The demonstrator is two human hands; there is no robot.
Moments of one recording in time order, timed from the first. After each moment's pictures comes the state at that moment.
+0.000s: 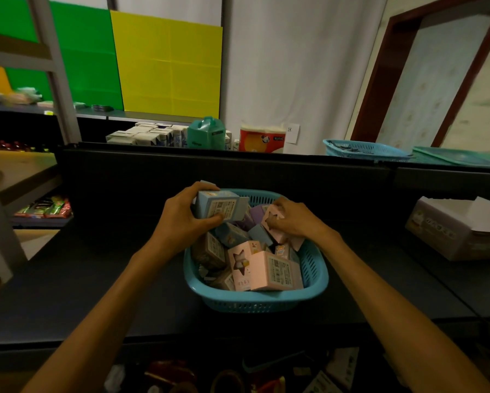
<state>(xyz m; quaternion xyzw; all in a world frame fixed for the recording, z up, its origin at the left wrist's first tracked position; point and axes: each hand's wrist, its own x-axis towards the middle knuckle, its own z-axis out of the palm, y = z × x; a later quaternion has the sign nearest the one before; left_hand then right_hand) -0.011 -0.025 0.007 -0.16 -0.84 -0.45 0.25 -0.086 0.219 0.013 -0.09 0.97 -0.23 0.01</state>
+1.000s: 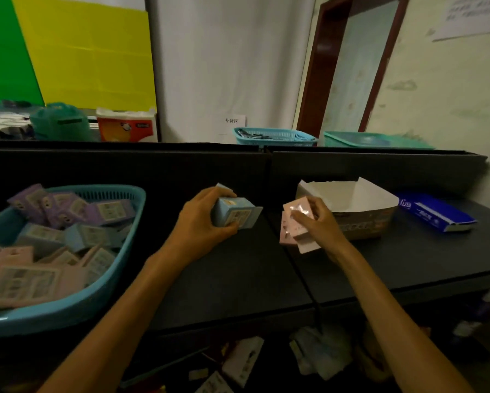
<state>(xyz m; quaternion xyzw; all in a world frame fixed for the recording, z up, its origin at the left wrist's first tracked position) -0.045 0.333 0.002 -0.25 -0.86 -0.38 0.23 -0.071 0.601 -0.019 -0.05 0.80 -0.59 -0.11</state>
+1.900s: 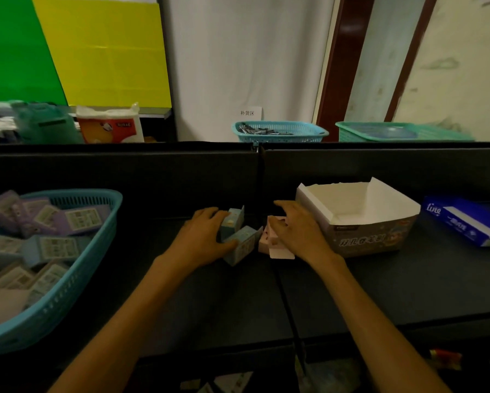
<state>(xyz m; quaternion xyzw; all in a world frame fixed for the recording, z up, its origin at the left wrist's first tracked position) -0.120 0.395 -0.034 -0.09 -0.98 -0.15 0.10 -0.144 0.612 -0.039 -0.12 0.93 -0.31 -0.15</state>
